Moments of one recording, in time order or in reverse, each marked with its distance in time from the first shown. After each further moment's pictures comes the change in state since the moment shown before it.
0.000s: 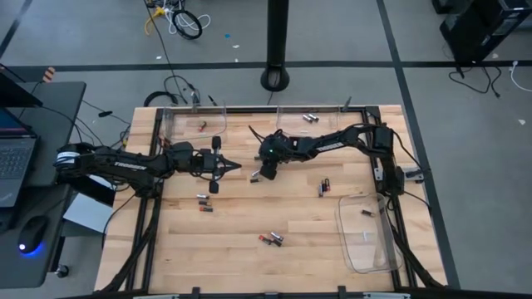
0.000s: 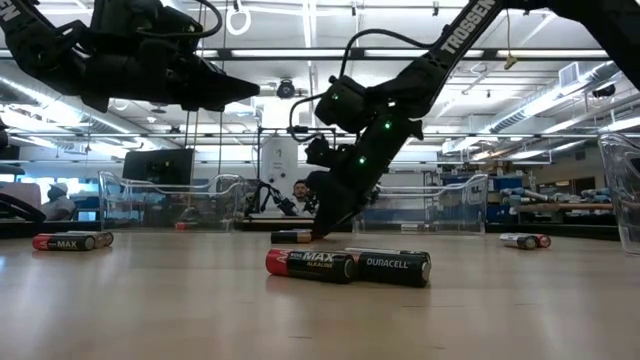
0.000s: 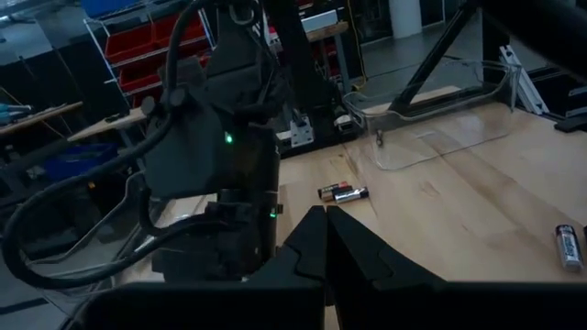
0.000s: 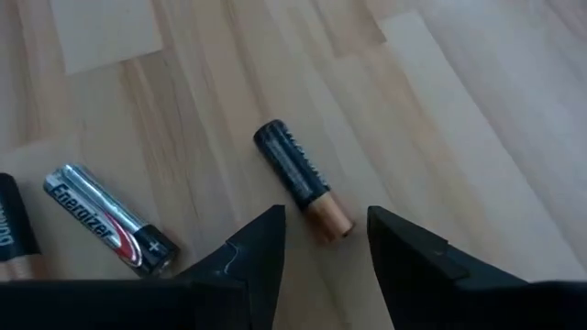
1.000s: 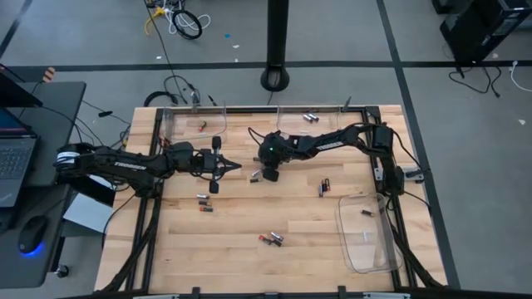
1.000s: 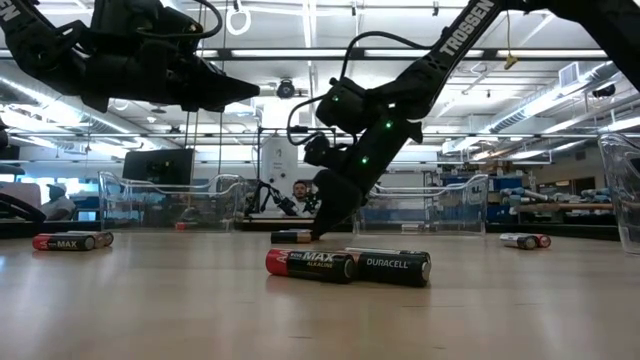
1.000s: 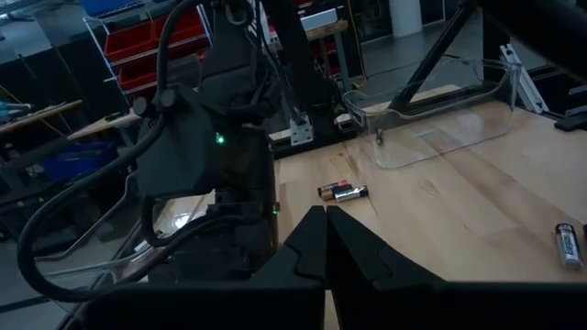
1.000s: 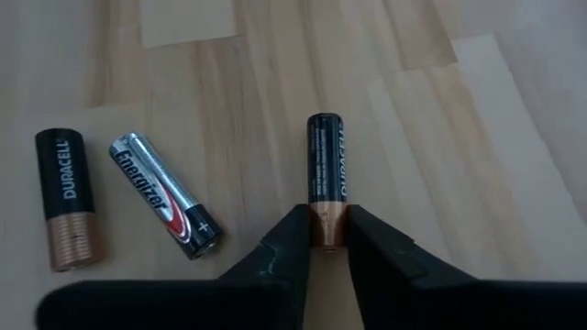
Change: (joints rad) left arm 0.000 0.000 0.000 -0.004 0.000 0.000; right arm -0.005 0.002 0.000 0.004 -0.141 -0.153
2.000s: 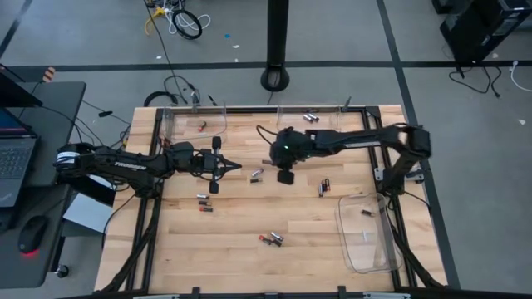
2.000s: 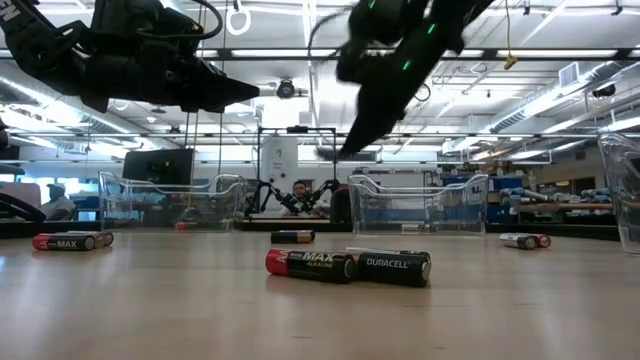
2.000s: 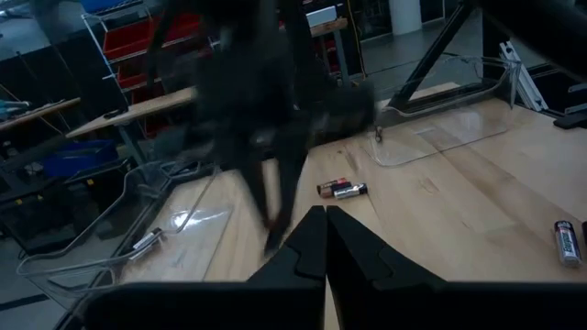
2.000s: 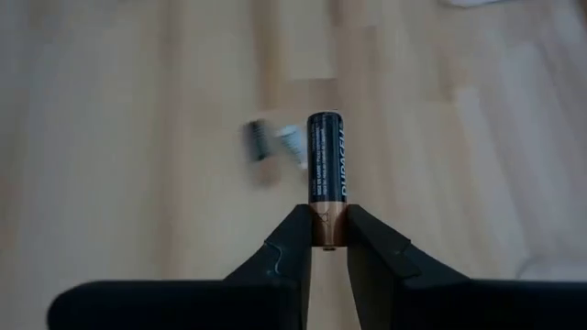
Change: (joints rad) left arm 0.000 0.000 0.000 -0.007 0.000 0.000; right arm 0.093 -0.371 -0.004 -0.367 -0.042 0.009
